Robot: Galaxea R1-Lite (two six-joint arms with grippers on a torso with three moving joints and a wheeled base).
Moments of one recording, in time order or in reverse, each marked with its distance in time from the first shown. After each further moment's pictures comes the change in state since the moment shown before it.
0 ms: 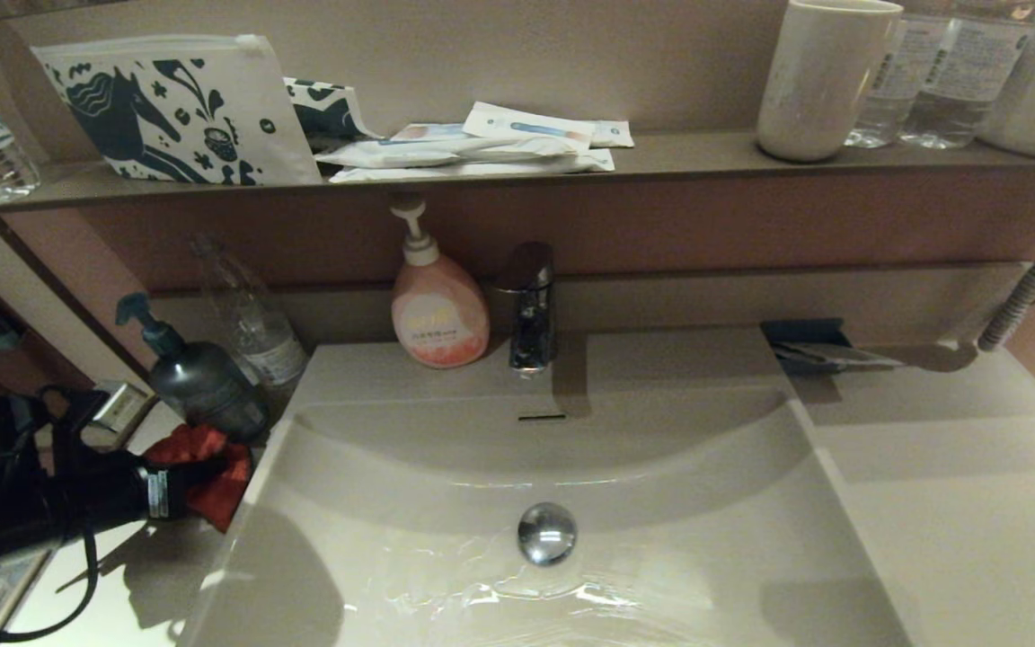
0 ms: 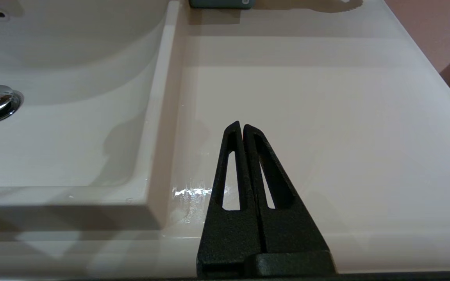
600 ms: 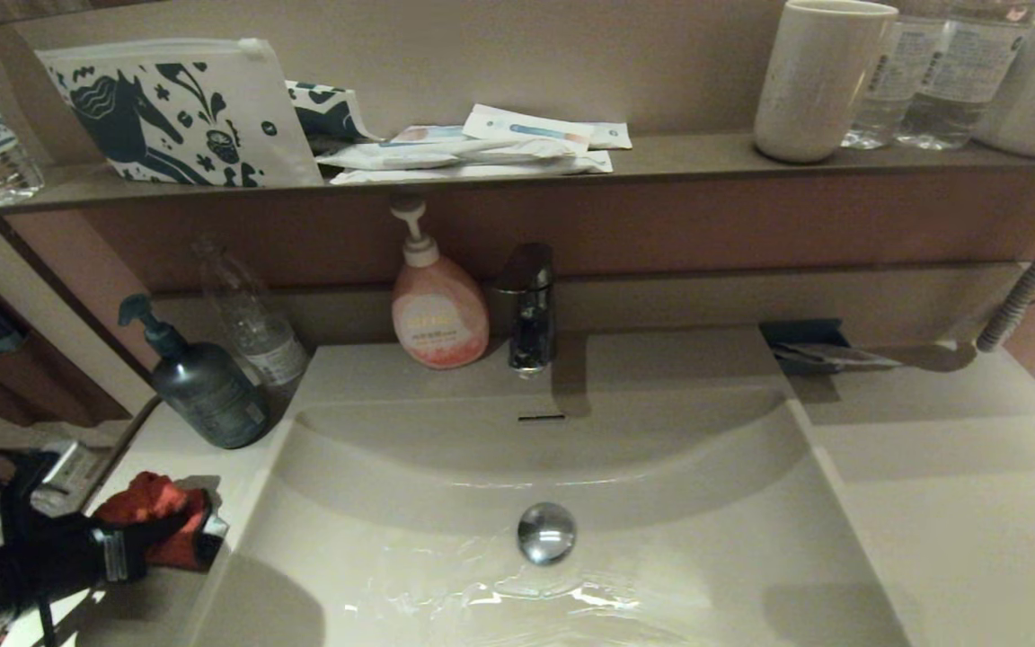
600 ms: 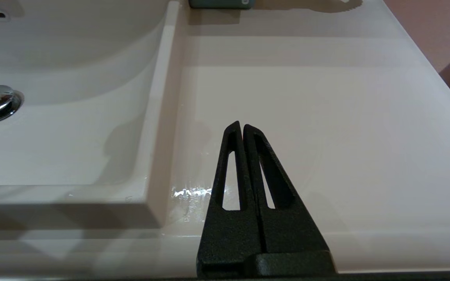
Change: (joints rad) left arm 0.159 0.002 0.189 -0.011 -0.006 0.073; right arm 0.000 0.000 0.000 0.000 0.000 0.000
